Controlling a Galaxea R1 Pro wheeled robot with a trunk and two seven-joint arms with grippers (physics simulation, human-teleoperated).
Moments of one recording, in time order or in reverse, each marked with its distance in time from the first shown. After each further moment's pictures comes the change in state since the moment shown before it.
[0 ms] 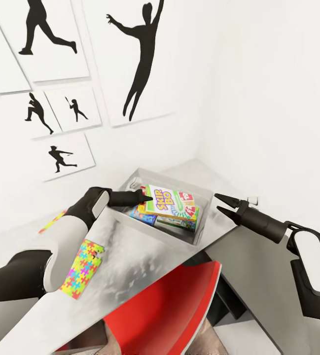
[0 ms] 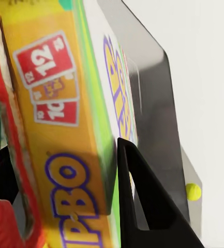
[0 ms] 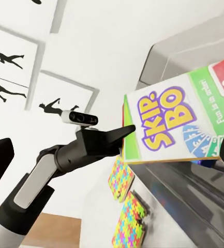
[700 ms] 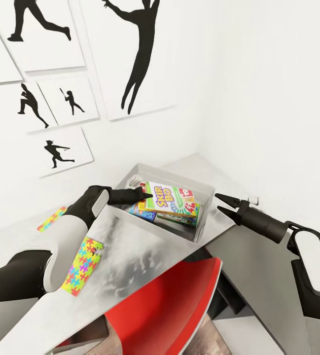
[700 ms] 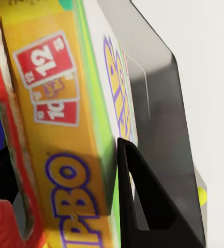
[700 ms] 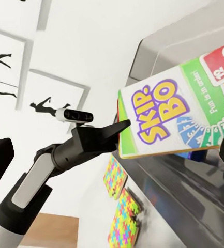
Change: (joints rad) left arm 0.000 0.000 -0.004 -0.021 0.008 -0.029 0.000; right arm 0.000 -0.001 -0.002 0.000 0.000 0.000 0.000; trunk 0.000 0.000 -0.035
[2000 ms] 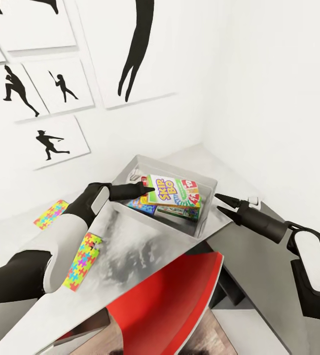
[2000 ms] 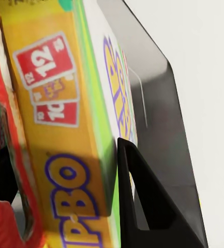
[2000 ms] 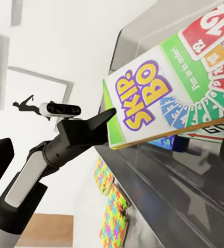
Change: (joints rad) left arm -0.001 0.001 -0.043 -0.044 0.092 -0.034 -0.012; right arm 0.000 0.005 -0.004 0.000 0.010 0.000 0.000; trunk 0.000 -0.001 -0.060
